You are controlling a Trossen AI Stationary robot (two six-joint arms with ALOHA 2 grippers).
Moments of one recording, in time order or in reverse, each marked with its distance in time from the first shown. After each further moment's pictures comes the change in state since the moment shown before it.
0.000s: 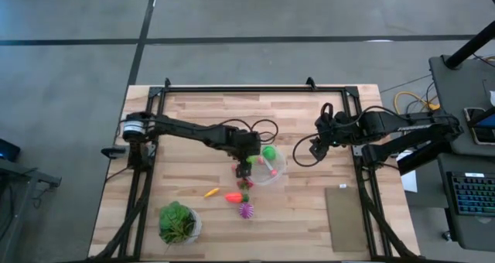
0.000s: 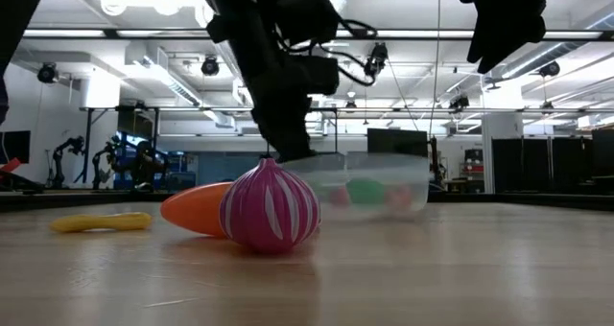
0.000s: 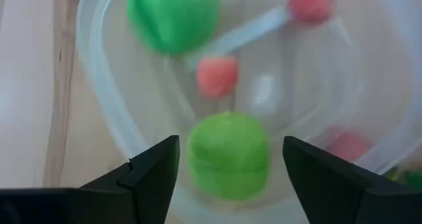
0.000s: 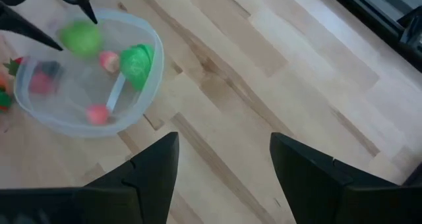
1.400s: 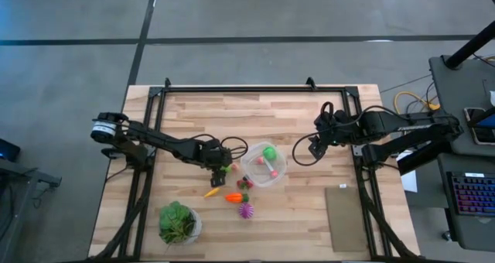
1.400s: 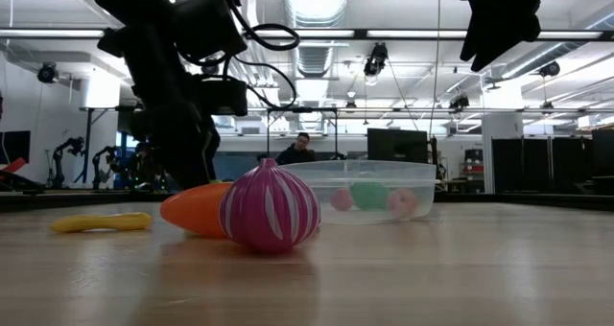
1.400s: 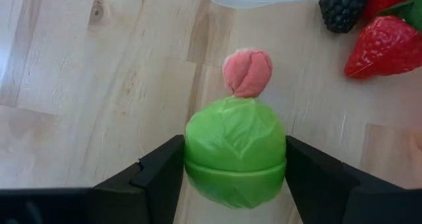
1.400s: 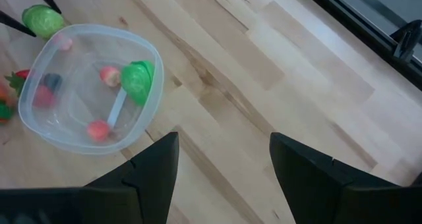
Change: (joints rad) left arm -0.124 -0.283 -0.524 0.219 -0.149 -0.184; right arm -0.004 0.000 0.000 0.034 0.031 -0.017
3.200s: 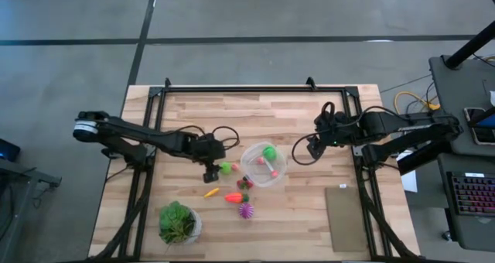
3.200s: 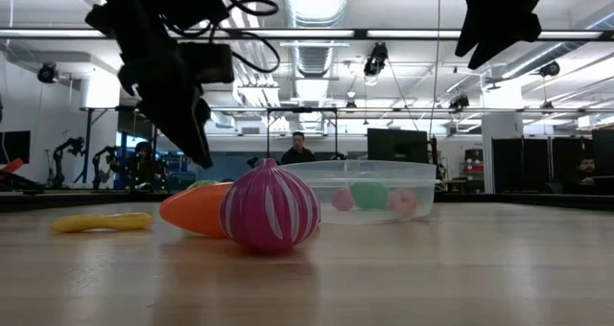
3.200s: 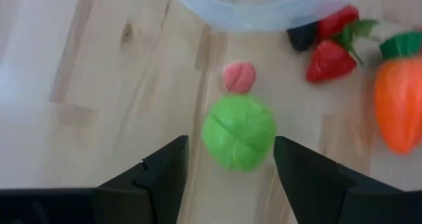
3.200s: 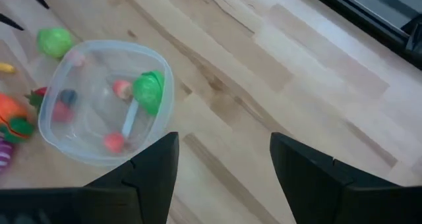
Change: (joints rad) left arm 0.038 -0.193 -0.024 -0.082 0.058 0.021; right arm 0.011 0.000 0.000 0.031 0.004 0.058
